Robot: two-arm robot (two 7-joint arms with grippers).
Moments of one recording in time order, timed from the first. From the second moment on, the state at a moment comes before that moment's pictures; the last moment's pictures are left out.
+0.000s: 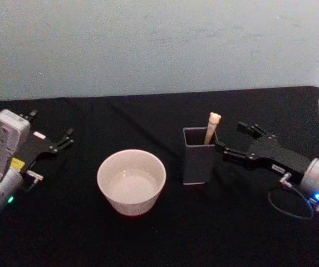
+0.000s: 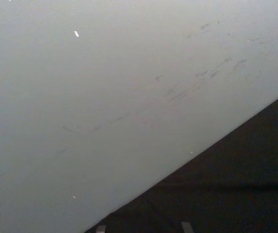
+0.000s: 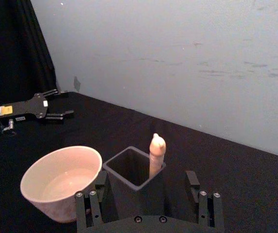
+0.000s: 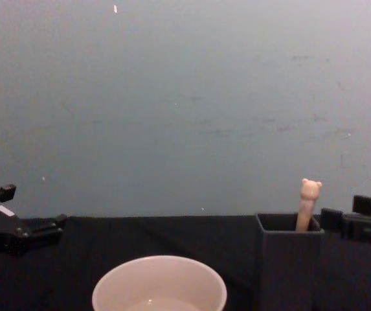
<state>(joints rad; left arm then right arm) -0.20 0.60 0.45 -1.41 -0.25 -0.12 0.03 0.16 0.62 -0.36 -1.53 0.66 0.03 0.54</state>
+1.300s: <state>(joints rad) -0.20 0.60 0.45 -1.41 -0.25 -0.12 0.03 0.33 0.47 -0.42 -1.31 0.56 -0.03 0.58</state>
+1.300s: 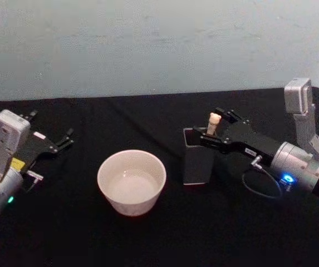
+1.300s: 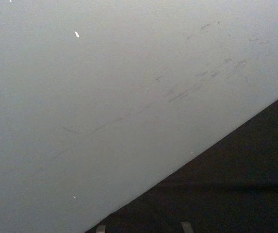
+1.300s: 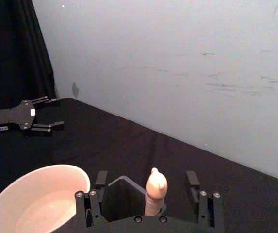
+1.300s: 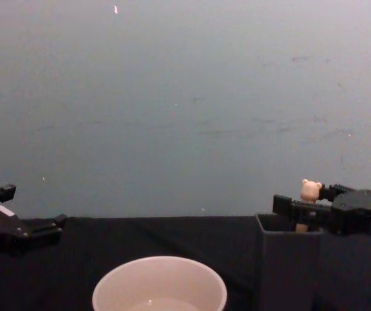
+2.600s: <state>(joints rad) -0.20 0.60 0.45 -1.41 -0.25 -0.12 0.03 0.33 0.47 -0.42 -1.32 0.56 -0.03 0.58</state>
